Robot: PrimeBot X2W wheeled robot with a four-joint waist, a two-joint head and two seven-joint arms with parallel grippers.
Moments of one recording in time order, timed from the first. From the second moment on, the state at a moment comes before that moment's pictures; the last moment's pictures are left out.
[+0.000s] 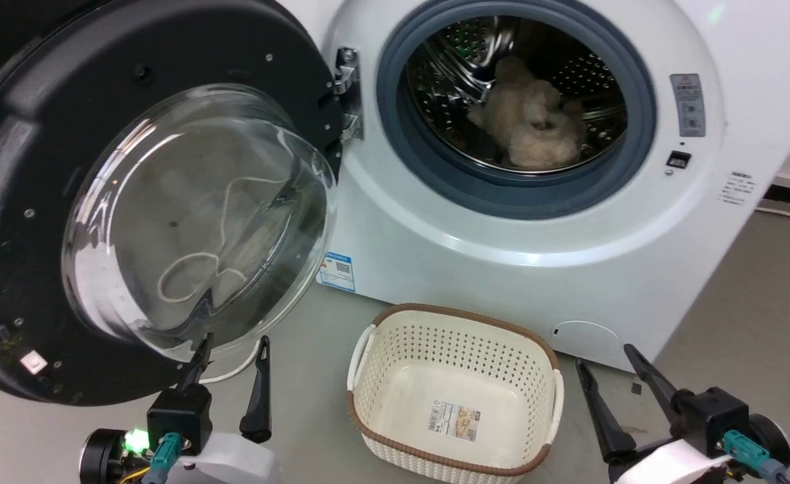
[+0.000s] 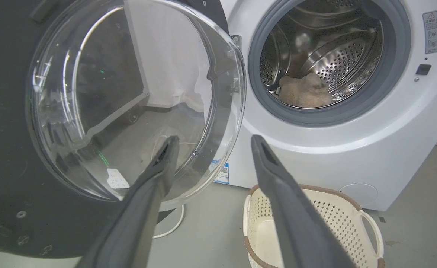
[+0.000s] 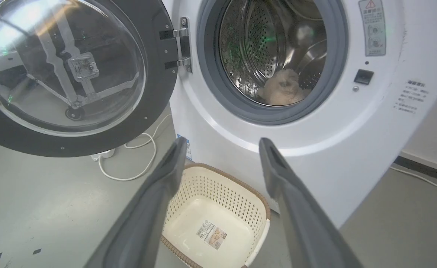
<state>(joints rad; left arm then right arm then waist) 0.02 0.05 -0.03 0.00 0.00 -0.01 -0.08 0.03 -0.07 0.06 0.05 0.07 0.13 -0.08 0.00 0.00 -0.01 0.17</state>
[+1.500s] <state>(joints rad) 0.11 0.05 -0.01 -0.09 -0.01 0.02 -0.20 -0.05 -0.14 0.32 0.19 0.20 0.13 -0.20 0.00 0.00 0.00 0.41</state>
